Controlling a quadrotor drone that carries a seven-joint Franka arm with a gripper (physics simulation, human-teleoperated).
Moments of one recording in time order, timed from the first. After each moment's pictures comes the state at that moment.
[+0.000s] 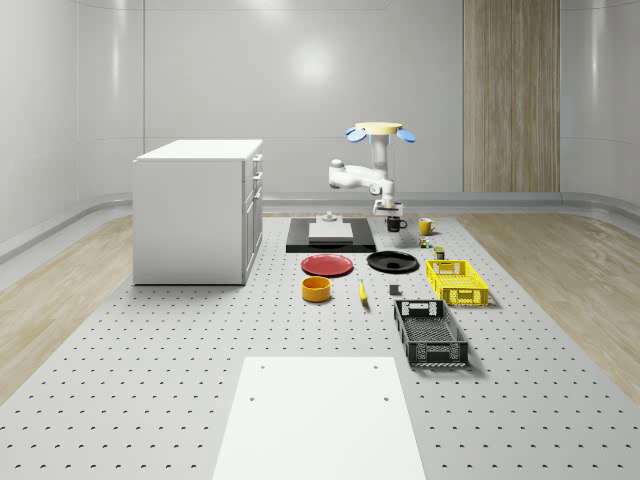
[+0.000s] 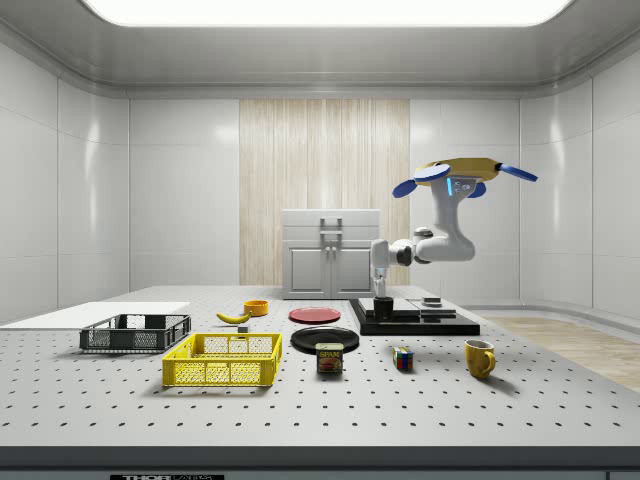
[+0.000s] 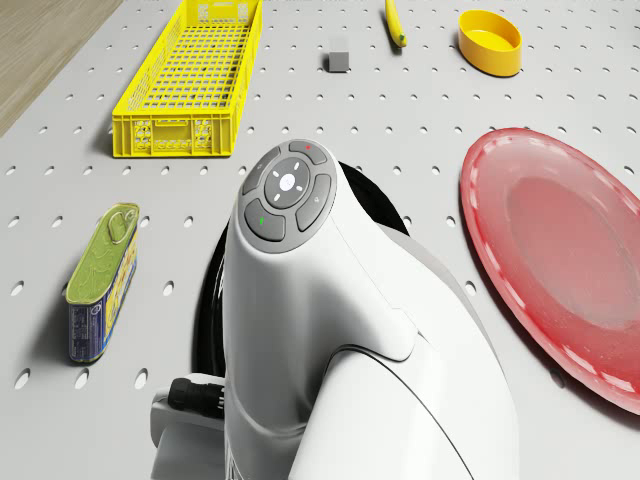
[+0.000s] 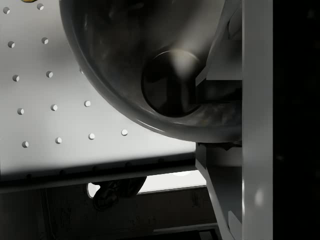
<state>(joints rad) -1.27 -1.64 1.48 -2.86 -1.65 1.65 1.89</state>
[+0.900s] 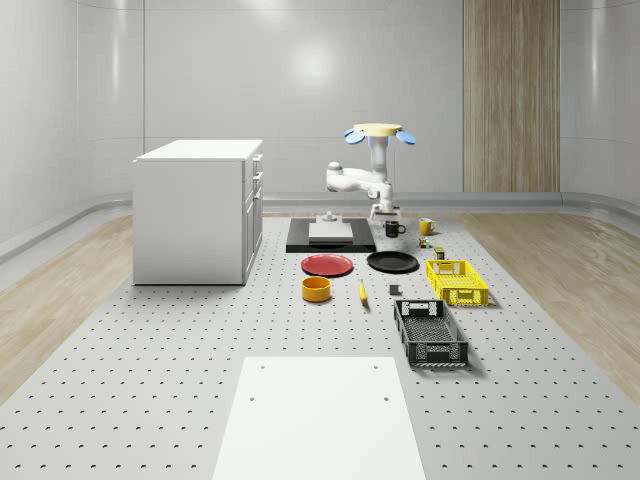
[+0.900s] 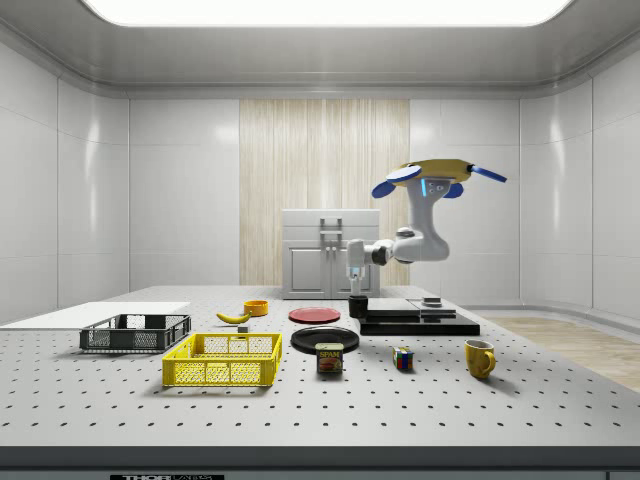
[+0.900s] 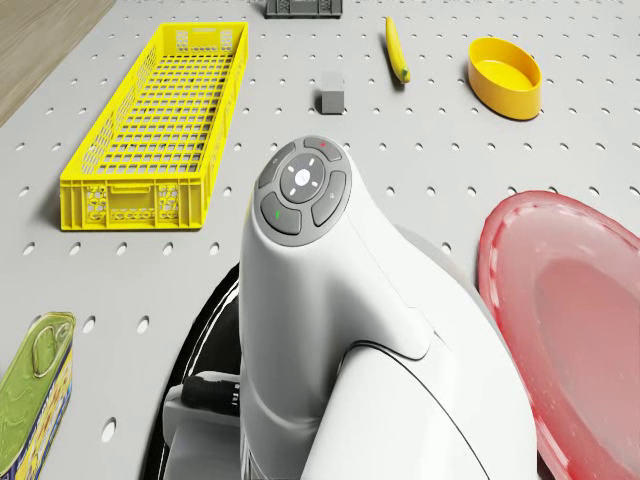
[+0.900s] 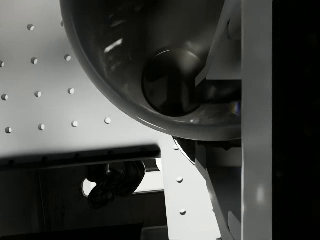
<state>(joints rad) -1.25 -1.64 1.48 -2.86 -1.65 1.65 1.89</state>
